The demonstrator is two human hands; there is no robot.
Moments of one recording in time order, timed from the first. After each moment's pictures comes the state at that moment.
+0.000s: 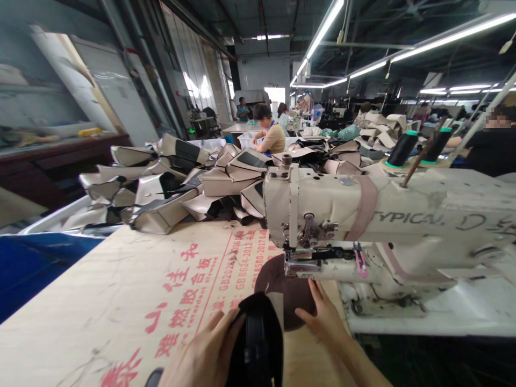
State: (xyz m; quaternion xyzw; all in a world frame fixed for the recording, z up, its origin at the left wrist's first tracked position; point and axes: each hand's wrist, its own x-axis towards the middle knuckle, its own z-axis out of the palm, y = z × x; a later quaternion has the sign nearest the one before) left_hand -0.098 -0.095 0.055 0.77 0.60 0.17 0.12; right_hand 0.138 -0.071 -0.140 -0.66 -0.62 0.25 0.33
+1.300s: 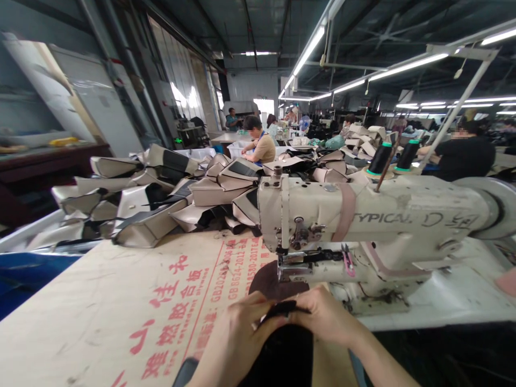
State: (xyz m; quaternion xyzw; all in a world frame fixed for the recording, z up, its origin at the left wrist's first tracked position) left_hand -0.050 -0.073 0.067 0.82 0.47 0.18 0.28; right_hand 0.134 -0.085 0.035 -0.40 -0.73 0.42 0.37
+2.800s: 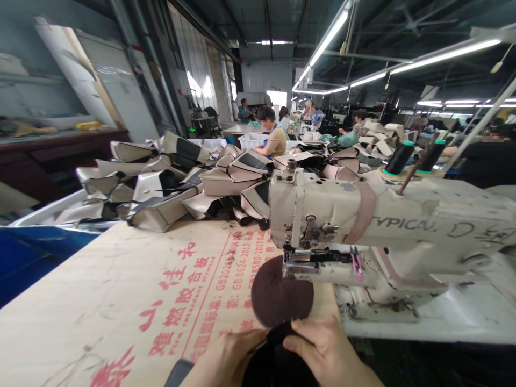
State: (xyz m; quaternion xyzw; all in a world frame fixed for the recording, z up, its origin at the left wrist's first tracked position) left_hand -0.082 -0.100 0.053 0.81 0.41 0.15 0.39; right_hand 0.118 -0.123 0.022 -0.44 -0.73 0.31 0.41
